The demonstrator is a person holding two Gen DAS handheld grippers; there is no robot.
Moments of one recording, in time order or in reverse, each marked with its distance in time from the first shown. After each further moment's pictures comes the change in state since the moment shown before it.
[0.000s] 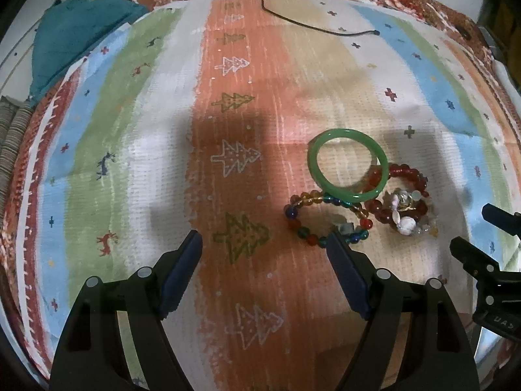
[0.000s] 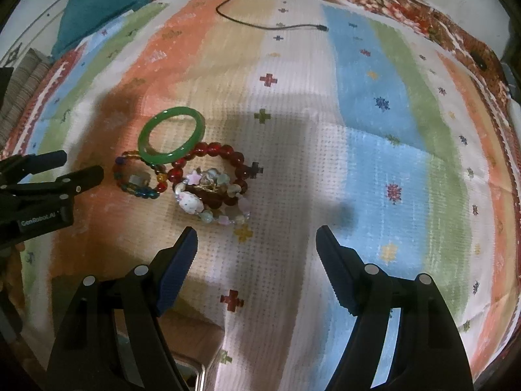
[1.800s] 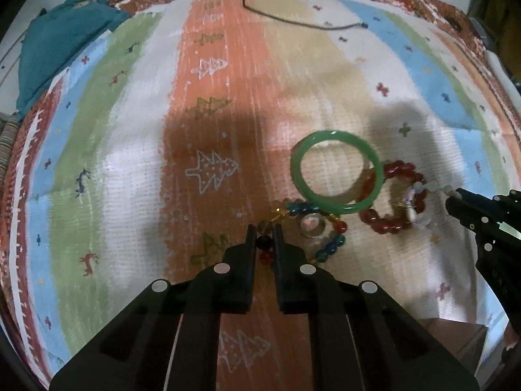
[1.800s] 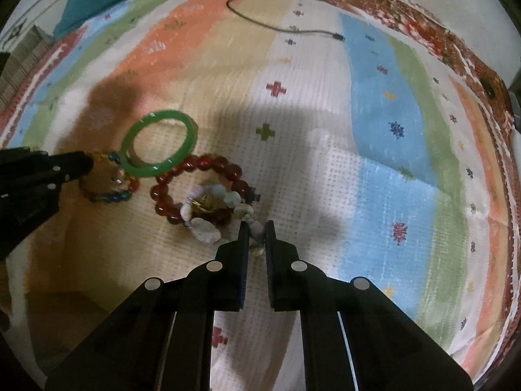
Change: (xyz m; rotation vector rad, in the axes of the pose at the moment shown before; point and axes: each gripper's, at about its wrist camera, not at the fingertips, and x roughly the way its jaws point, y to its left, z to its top) left arm 0.012 -0.010 0.008 0.044 -0.020 -0.025; right arm 0.010 0.010 0.018 -0.092 -0.039 -0.028
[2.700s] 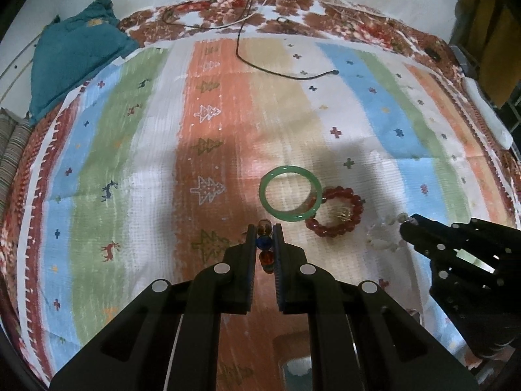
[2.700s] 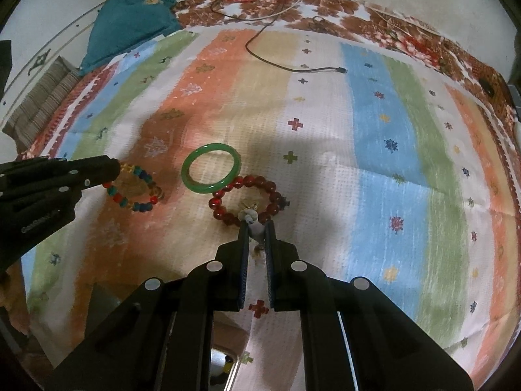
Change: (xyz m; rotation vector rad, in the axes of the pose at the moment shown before) left arm -0.079 -0.014 -0.009 -0.033 -0.116 -0.062; right arm -0.057 0.006 -0.012 0.048 -0.112 0.107
